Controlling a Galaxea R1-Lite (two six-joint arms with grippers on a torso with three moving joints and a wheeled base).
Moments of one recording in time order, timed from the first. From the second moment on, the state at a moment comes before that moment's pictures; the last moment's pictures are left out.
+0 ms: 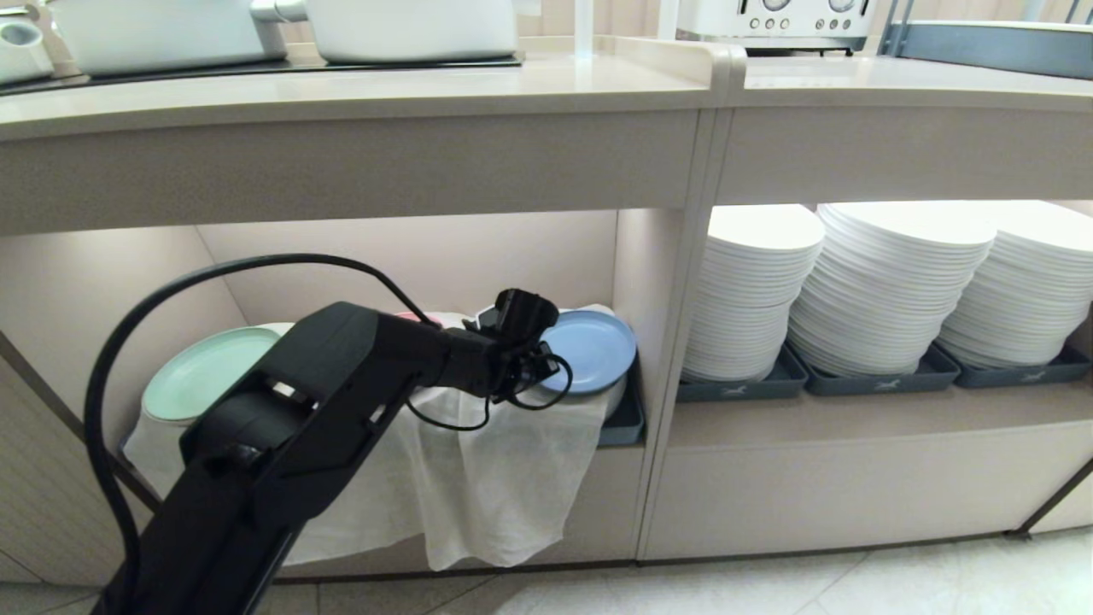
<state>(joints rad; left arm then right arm) -0.51 2.57 -1.85 0.03 0.24 -0.82 0.00 0.00 0.00 -0.01 -0.05 0.08</state>
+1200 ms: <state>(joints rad) -0.47 2.45 -1.64 0.02 0.26 -0.94 0.00 0.00 0.00 -0.01 -0.05 0.08</state>
